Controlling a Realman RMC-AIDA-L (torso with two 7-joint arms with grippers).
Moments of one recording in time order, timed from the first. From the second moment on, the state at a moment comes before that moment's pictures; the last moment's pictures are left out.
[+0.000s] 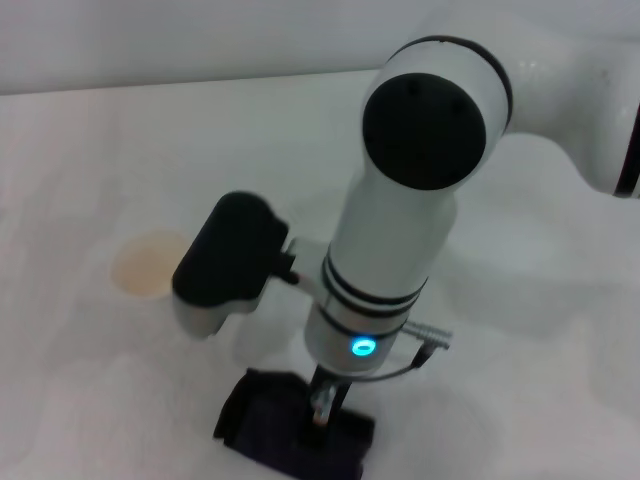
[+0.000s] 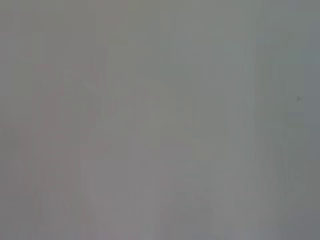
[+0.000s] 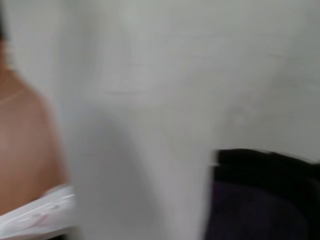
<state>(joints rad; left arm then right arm) -0.31 -2.07 0.77 0.32 -2.29 -1.19 2.76 0.99 2.03 0.84 1.08 -2.04 1.28 -0.16</state>
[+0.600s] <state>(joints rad) -0.30 -2.07 0.76 0.32 -2.30 -1.19 2.77 0.89 2.02 1.07 1.09 -2.46 1.41 -0.03</state>
